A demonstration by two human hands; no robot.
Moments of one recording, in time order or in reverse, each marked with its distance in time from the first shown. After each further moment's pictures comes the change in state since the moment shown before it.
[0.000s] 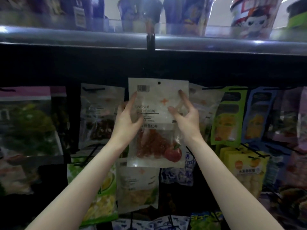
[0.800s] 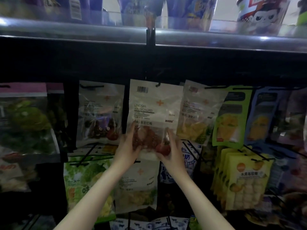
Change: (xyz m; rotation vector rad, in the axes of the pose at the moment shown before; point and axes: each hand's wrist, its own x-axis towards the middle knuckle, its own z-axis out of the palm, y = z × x) left_hand -0.037 -0.073 0.043 0.115 -0.230 -0.165; right_hand -0.071 0.081 0.007 -0.311 -0.287 0.121
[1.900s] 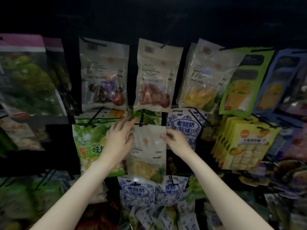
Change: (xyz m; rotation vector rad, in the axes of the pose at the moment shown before) left_hand -0.077 -0.050 -0.008 0.229 0.033 0.086; right_hand -0.035 0.023 0.013 -0.043 -0.308 0.182
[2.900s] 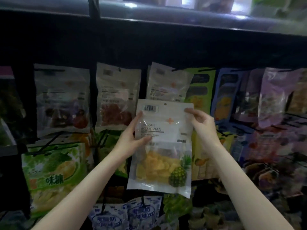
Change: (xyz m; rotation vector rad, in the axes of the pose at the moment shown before) left_hand 0.064 0.141 0.042 -0.622 -0.184 0.039; right_hand -0.041 -0.012 -0.182 0.298 0.585 -0.113
